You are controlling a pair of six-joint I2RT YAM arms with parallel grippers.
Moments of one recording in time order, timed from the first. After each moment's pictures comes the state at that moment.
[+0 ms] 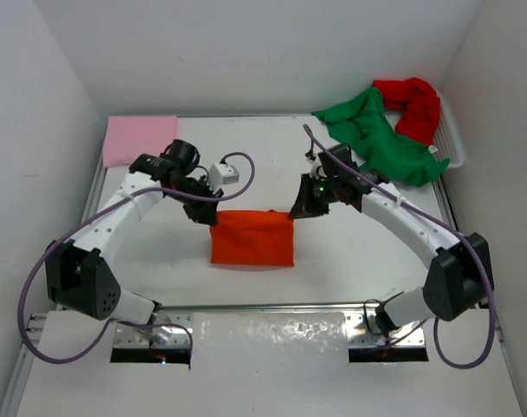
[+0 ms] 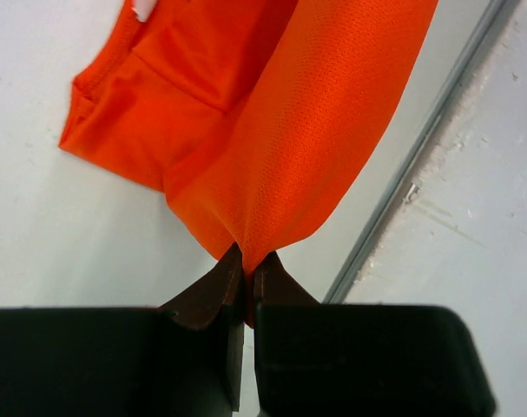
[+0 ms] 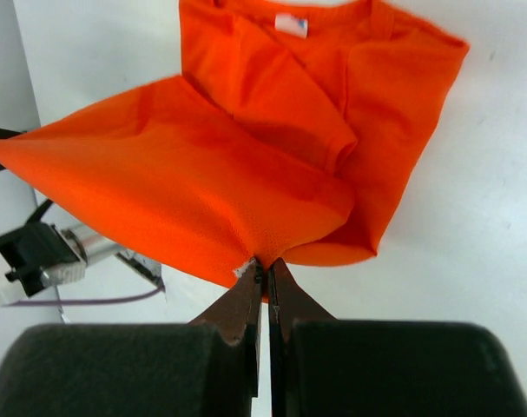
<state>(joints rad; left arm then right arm) -0.31 1.41 1.26 -1.11 0.56 0.56 0.49 1.44 1.11 -0.61 -0.40 0.56</state>
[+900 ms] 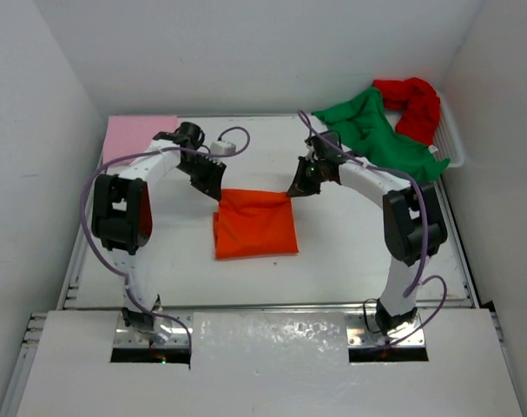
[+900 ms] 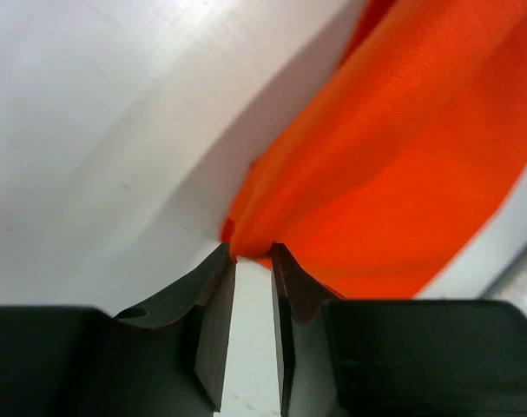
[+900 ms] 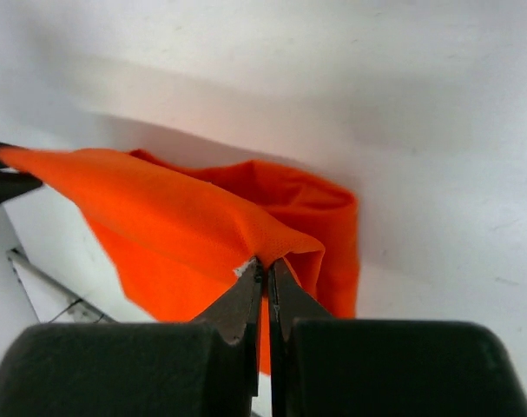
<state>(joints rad) -0.18 1.93 1.52 -0.93 0.55 0.45 0.36 1.87 1.31 -0.41 -0.37 0.58</state>
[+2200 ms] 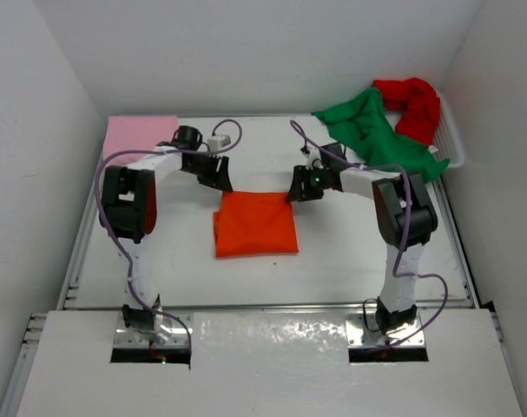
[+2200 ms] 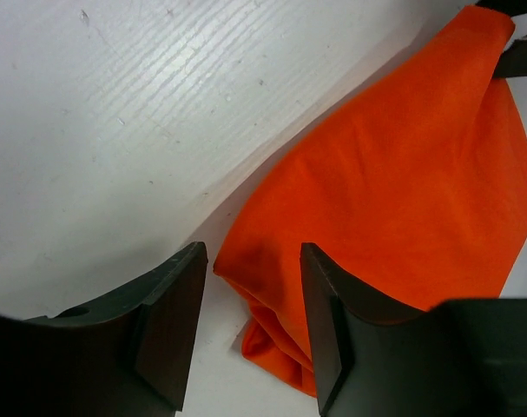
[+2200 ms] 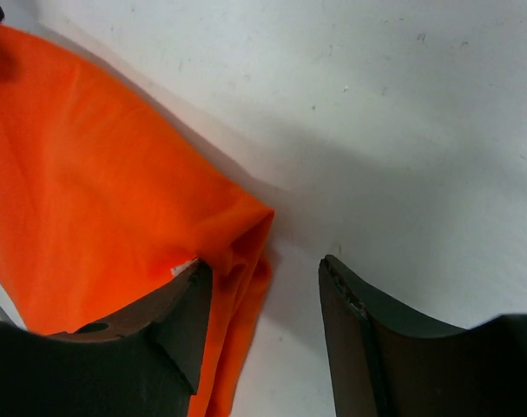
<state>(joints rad) -0.14 2.07 1.50 -0.55 0.68 0.20 0.28 2.01 1.20 -0.14 -0.53 0.22</state>
